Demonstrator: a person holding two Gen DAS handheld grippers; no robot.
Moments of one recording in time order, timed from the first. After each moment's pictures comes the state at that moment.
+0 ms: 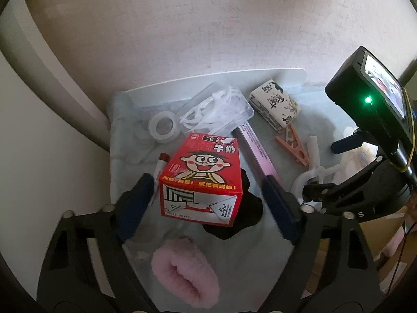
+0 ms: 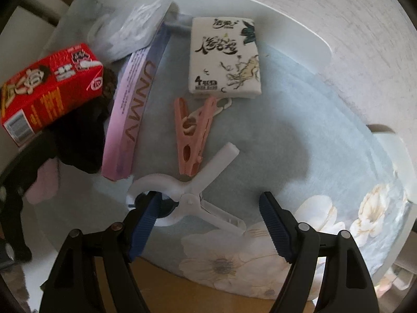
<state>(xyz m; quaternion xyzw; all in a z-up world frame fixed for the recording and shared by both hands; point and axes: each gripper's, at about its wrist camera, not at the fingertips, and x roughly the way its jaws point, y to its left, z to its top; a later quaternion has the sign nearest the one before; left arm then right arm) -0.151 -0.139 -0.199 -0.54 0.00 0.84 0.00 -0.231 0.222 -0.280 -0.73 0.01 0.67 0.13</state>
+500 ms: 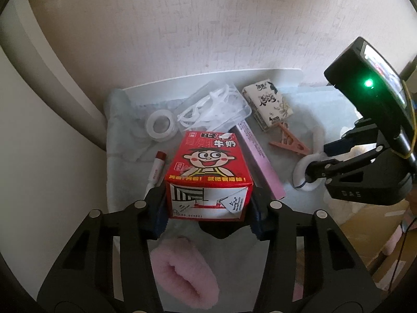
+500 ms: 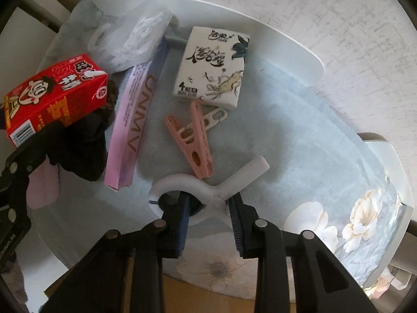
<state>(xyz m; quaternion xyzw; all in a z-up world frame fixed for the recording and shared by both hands) -0.147 -0.142 -0.196 -0.53 -0.02 0.85 0.01 -0.233 0.200 -0.263 -0.72 0.00 0.68 0.14</state>
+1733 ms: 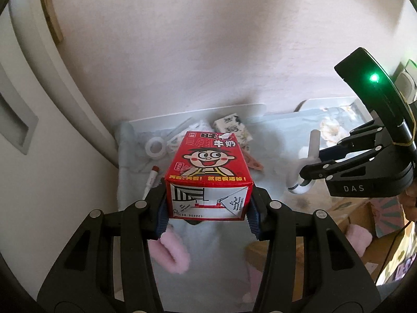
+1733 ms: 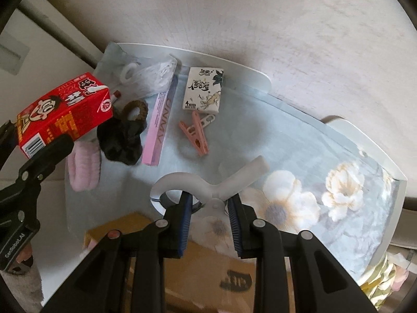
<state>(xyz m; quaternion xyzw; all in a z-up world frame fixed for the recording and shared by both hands) -0.108 -0.113 -0.113 -0.48 -0.03 0.88 0.01 -0.200 0.206 -0.144 -0.68 -0.01 0.73 0.09</state>
